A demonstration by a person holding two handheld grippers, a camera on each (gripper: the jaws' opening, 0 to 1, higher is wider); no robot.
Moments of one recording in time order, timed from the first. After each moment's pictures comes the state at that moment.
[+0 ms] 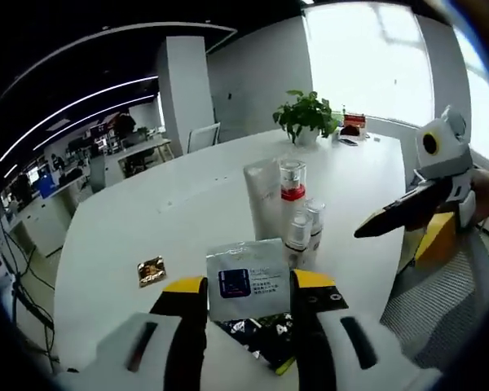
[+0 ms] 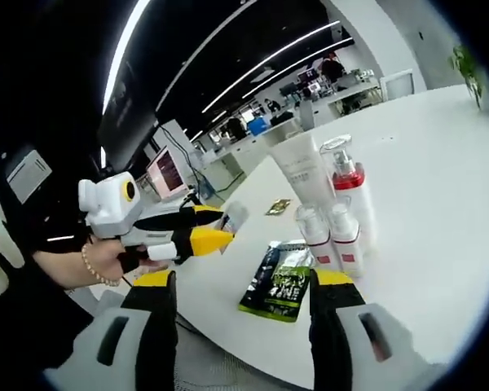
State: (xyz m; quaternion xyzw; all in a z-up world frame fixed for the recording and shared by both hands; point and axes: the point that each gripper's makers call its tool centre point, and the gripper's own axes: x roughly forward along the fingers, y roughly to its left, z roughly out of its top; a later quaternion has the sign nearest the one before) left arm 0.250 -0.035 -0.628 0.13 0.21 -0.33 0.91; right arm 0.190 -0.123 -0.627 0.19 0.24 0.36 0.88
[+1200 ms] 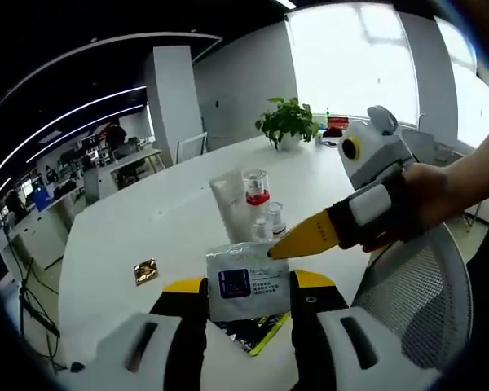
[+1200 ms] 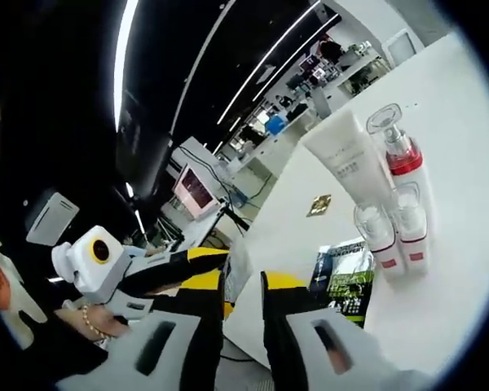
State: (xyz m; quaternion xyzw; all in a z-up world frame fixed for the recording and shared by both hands) left arm 0.197 -0.039 -0.605 0.14 0.19 -0.34 0.91; right arm 0.203 -0.069 -0.606 0.30 0.24 0.41 0.83
